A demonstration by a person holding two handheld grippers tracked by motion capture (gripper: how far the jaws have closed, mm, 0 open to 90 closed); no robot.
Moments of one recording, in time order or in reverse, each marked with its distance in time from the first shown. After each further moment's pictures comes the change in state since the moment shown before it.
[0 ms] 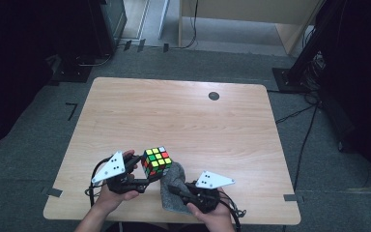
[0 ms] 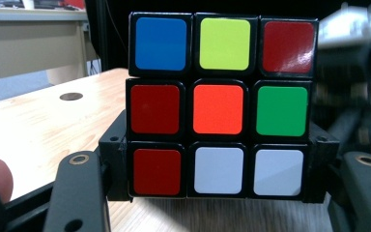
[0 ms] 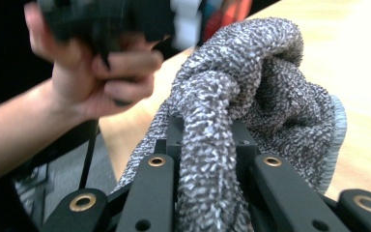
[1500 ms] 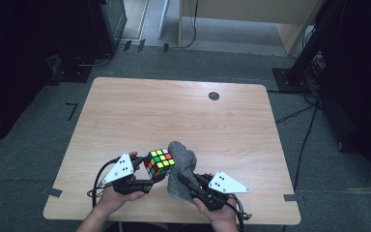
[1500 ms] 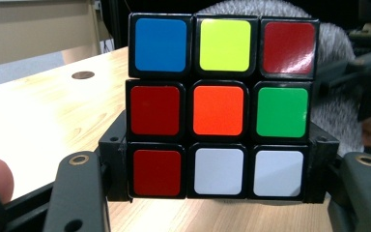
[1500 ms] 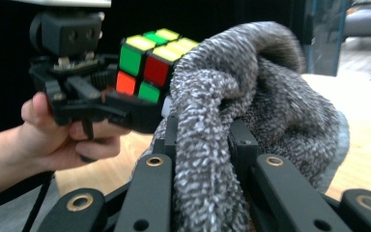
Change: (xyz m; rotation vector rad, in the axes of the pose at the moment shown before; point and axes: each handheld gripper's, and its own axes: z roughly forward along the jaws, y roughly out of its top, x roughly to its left) left arm -0.005 -0.006 0.009 0.115 0.067 0.077; right arm -0.006 0.004 -0.021 -0.241 -0.135 -0.085
